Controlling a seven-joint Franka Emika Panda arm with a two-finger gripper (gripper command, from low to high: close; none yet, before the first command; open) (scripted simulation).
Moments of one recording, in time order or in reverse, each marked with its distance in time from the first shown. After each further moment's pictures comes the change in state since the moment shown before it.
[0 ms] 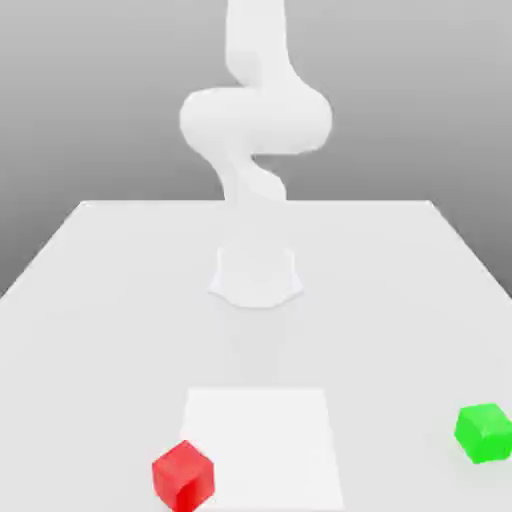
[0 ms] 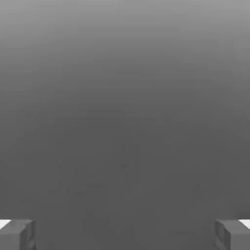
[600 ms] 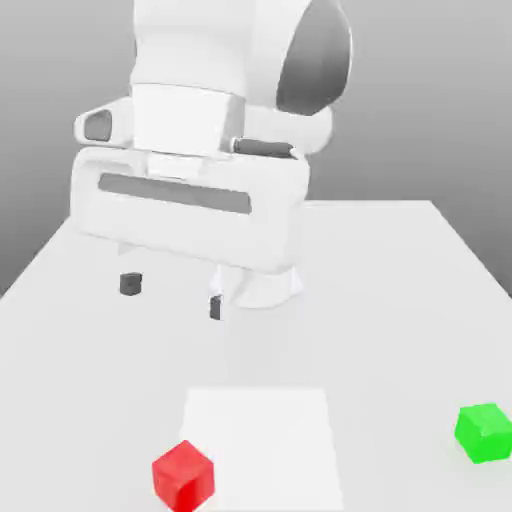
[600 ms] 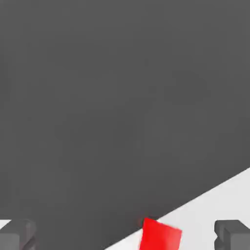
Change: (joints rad) arm -0.170 0.659 0.046 -0.094 -0.091 0.235 0.435
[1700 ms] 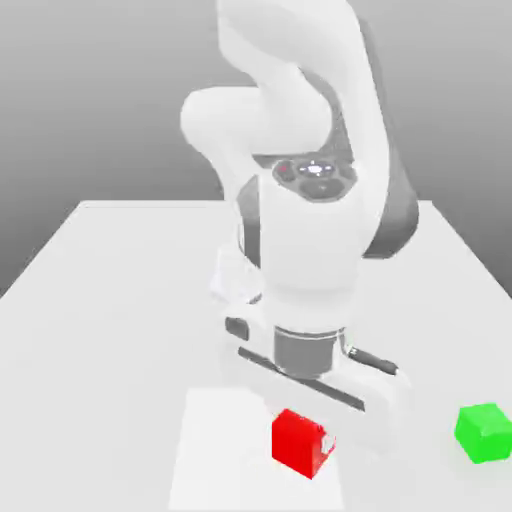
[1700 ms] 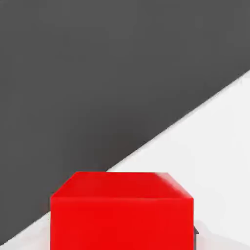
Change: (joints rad) arm 0.226 0.238 0.163 -0.037 0.034 0.057 0.323
